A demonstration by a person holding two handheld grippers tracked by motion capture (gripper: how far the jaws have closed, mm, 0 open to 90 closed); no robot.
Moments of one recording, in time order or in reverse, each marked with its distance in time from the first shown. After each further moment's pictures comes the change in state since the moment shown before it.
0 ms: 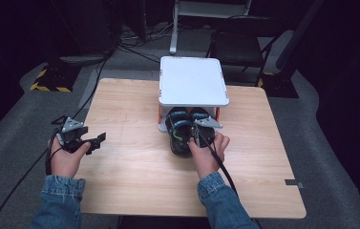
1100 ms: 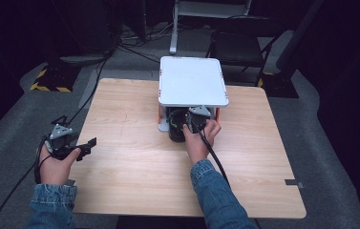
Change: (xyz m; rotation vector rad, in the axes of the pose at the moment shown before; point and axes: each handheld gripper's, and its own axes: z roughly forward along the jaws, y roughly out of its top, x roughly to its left) left arm 0.011 -0.016 -0.018 0.002 0.025 -0.031; right arm -0.006 0.014 0.073 -0.049 -0.137 -0.034
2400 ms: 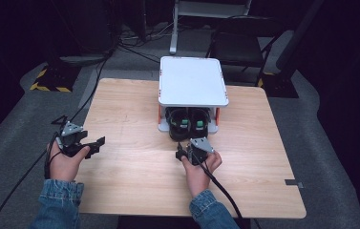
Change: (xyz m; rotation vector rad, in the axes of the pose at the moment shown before) left arm -0.015 0.007 0.017 0.023 -0.026 0.032; right arm 0.025 -0.084 -0.050 -0.087 0.043 0.118
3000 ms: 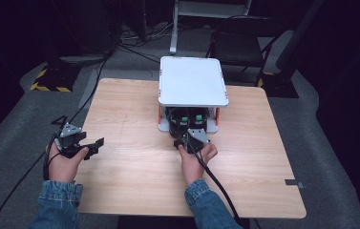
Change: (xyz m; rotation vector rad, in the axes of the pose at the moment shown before) left arm 0.003 -0.004 -0.003 0.002 0.004 -0.008; right arm 0.006 0.017 0.031 -0.013 -0.097 0.051
